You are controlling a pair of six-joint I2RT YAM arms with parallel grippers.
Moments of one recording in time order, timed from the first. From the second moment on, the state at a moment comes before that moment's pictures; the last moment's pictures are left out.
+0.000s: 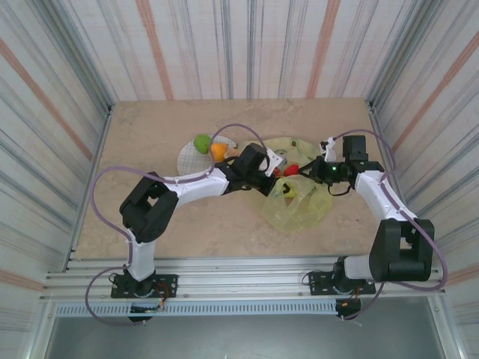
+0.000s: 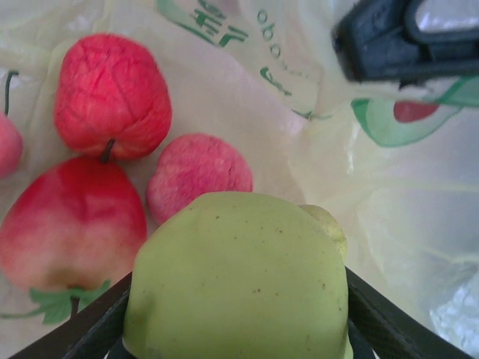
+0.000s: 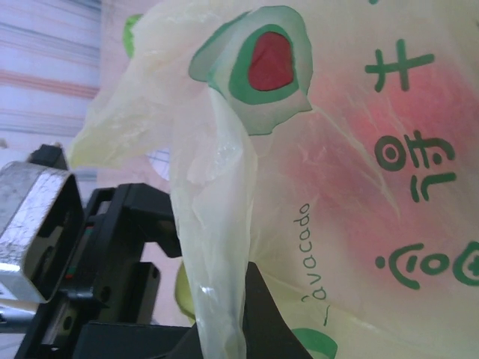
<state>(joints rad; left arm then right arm) -0.85 1.94 1.35 -0.12 0.41 -0.24 0.00 1.34 0.90 -0.52 -0.78 0.38</state>
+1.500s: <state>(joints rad) -0.87 2.11 1.49 -0.08 0.53 -0.30 -0.03 1.32 0.86 -0.42 -0.84 0.46</state>
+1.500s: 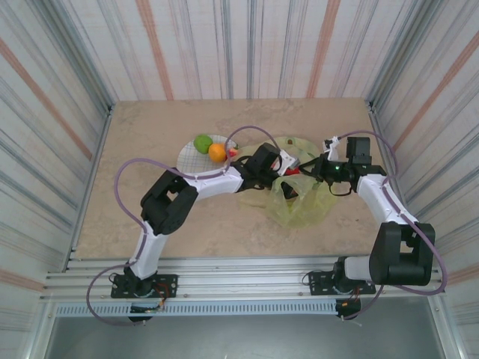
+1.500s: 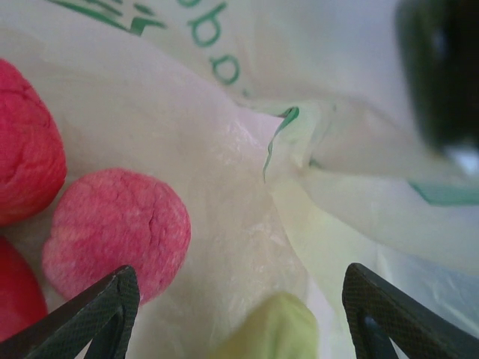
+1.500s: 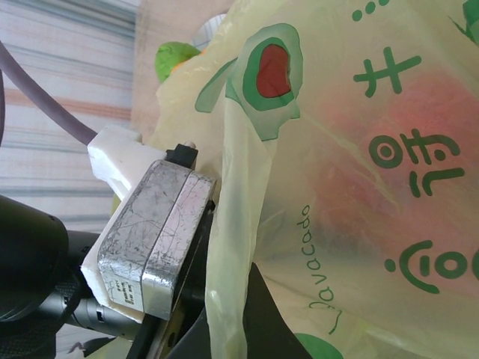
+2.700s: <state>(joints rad) -0.43 1.46 1.12 -0.15 0.23 -0.36 -0.06 1.34 0.86 -0.46 -0.83 0.41</state>
